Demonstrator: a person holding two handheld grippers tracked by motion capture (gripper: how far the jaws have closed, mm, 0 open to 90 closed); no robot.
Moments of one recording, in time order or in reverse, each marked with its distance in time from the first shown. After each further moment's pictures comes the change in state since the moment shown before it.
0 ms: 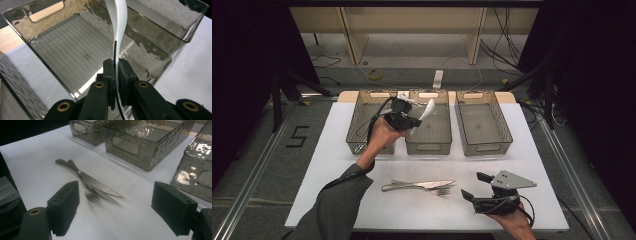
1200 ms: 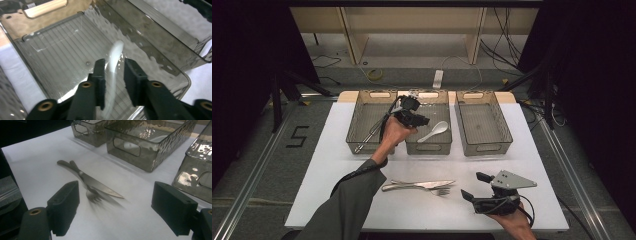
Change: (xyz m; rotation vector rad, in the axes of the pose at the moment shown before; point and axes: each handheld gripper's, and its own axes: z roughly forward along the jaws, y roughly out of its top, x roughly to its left) left arm 0.004 0.010 0.033 0.015 0.033 -0.103; right arm 0.000 0.000 0.000 -0.003 0.012 -0.001
